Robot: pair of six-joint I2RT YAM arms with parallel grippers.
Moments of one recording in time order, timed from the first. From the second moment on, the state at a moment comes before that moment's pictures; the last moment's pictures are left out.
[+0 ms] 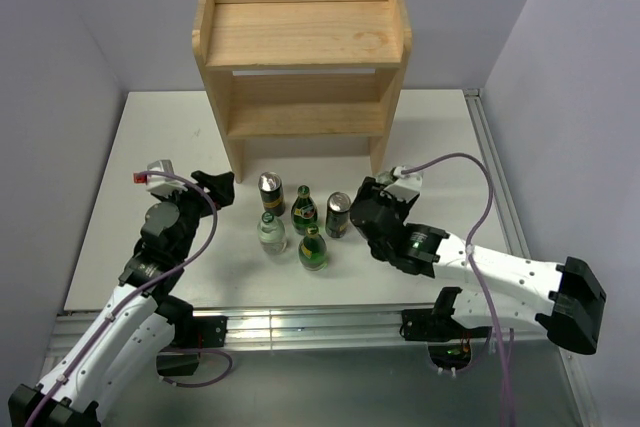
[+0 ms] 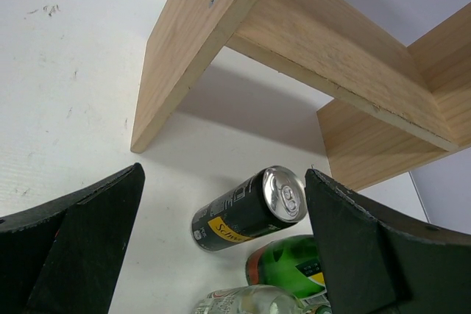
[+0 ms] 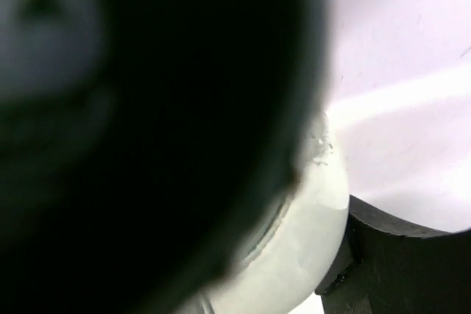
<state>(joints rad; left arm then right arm) -0.41 0.57 0.41 0.07 -0.29 -0.62 1.01 1.04 0.65 -0.24 1.05 0.85</state>
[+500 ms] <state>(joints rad) -0.41 0.59 0.43 0.09 -0.29 -0.62 1.01 1.18 1.45 -0.45 1.03 0.38</state>
